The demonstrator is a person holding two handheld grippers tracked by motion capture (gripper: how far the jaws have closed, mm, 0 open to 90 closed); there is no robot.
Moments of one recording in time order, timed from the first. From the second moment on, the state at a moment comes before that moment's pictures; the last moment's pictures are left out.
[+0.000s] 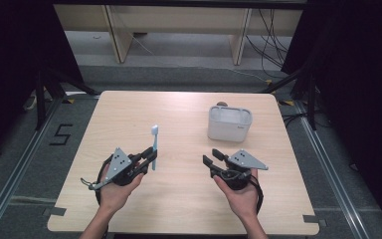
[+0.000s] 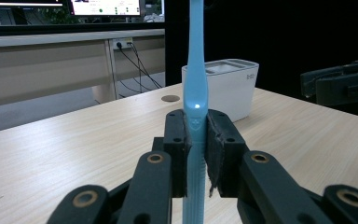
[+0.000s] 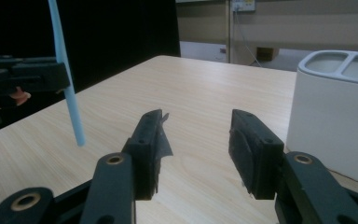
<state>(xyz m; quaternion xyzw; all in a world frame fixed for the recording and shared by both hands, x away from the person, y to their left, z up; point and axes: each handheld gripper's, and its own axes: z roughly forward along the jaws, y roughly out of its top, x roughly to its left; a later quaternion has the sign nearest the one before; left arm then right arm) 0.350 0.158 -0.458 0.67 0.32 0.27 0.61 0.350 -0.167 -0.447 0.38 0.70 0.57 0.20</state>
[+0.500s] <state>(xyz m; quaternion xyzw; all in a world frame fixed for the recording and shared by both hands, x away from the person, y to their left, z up) 0.350 0.133 -0.460 0.69 0.30 0.27 0.61 0.352 -0.145 -0.435 0.36 0.69 0.59 0.20</state>
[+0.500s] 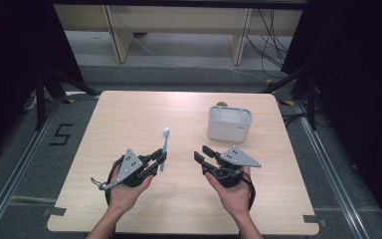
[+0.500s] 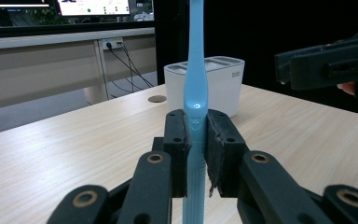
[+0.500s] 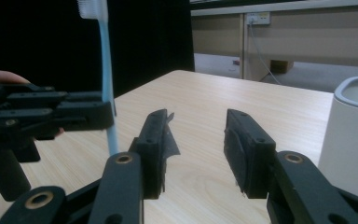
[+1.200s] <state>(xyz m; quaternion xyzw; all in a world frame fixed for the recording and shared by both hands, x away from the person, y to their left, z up) 0.349 0.107 -0.462 0.70 0.28 0.27 0.60 0.356 -0.114 -0.422 0.34 0.69 0.62 0.17</state>
